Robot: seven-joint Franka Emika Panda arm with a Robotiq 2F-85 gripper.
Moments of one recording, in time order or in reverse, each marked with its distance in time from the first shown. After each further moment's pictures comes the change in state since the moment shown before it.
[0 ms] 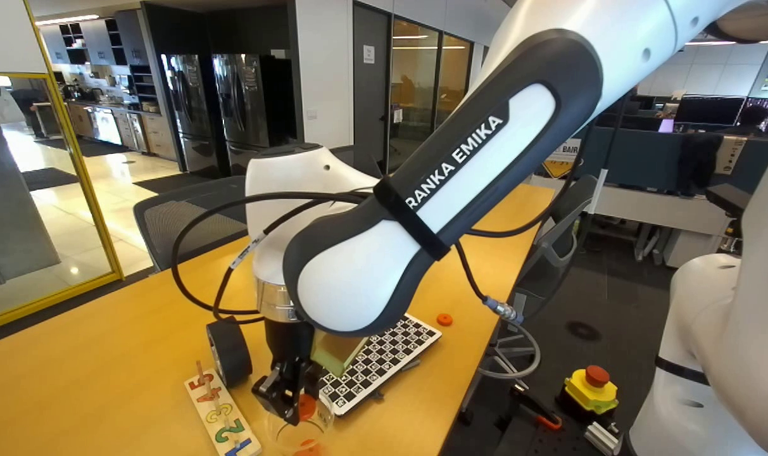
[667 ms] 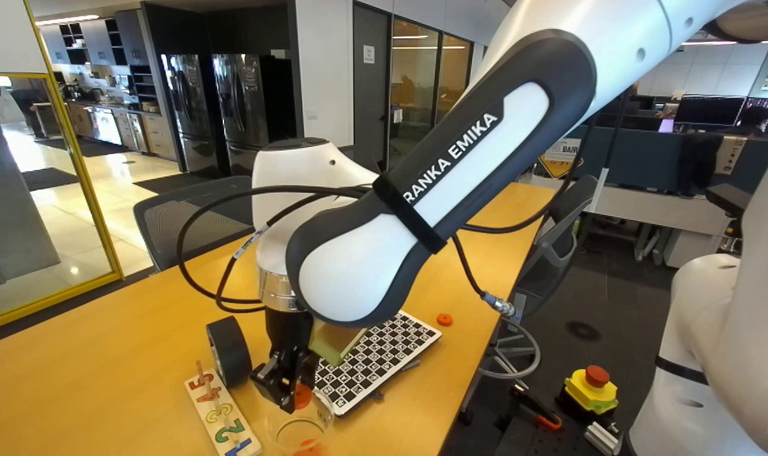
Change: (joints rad) arm -0.012 -0.003 -0.011 0.000 0.000 0.035 0.000
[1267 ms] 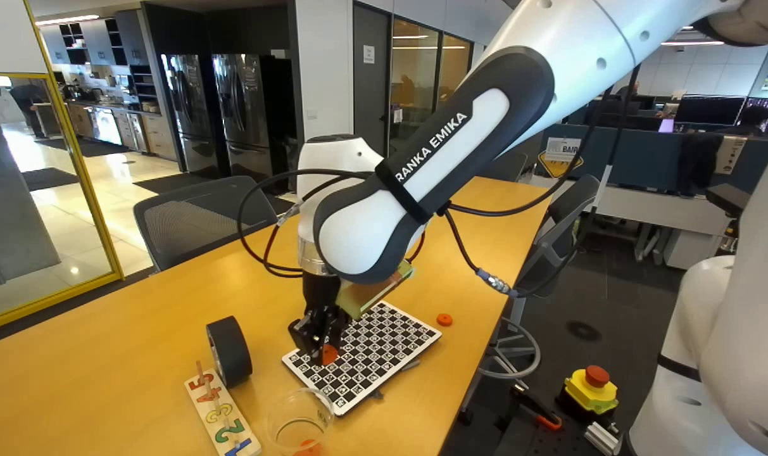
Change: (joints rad) arm -0.092 0.006 -0.090 -0.012 0.003 0.013 -0.072
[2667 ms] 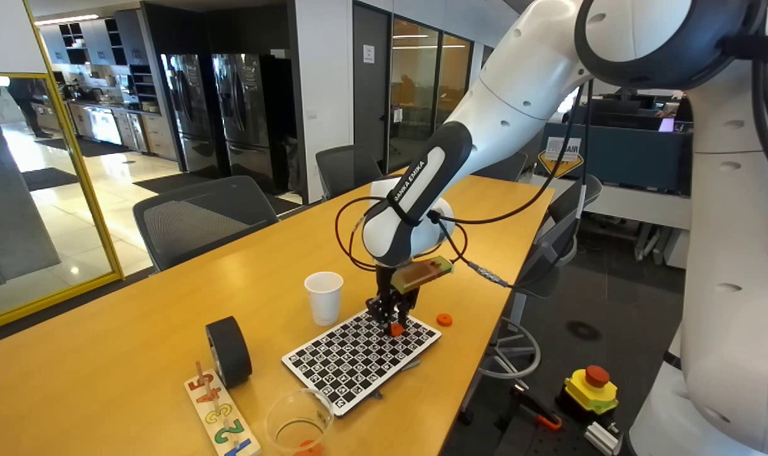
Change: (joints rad) arm -0.234 0.290 -0.222 0.106 -0.021 0.014 -0.111
